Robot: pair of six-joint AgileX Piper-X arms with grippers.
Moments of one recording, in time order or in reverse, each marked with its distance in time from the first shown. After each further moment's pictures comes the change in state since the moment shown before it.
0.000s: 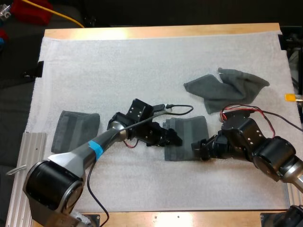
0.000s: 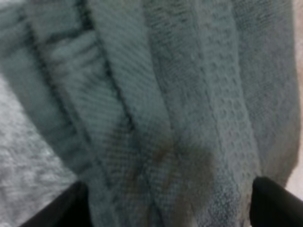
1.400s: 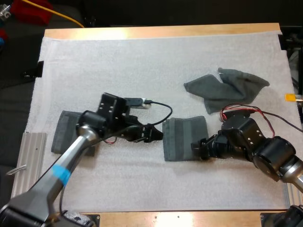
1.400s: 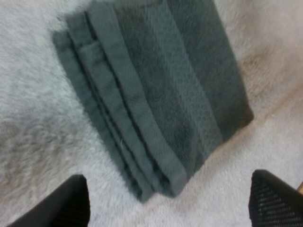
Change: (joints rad) left arm 0.154 -0.297 0.008 0.282 -0.039 0.241; right arm 0.000 0.000 0.000 -0.001 -0.004 0.020
